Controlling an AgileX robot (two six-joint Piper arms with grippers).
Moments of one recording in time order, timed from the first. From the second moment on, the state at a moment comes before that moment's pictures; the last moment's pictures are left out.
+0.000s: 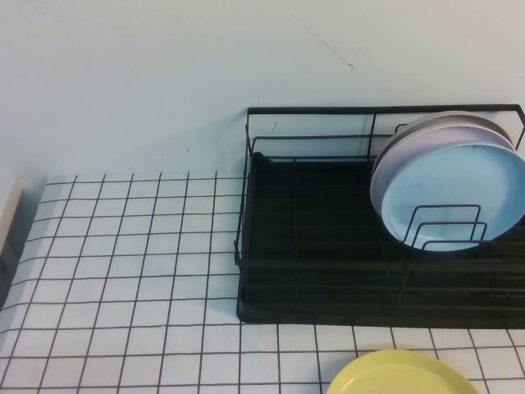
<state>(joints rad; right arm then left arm) -0.06 -0.01 0.02 0.12 0.42 -0.30 0.18 -0.01 0.02 -0.11 0.37 0.01</state>
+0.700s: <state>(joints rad) -0.06 -0.01 0.03 1.09 0.30 -0.26 0.18 -0.01 0.02 -0.11 0.37 0.01</state>
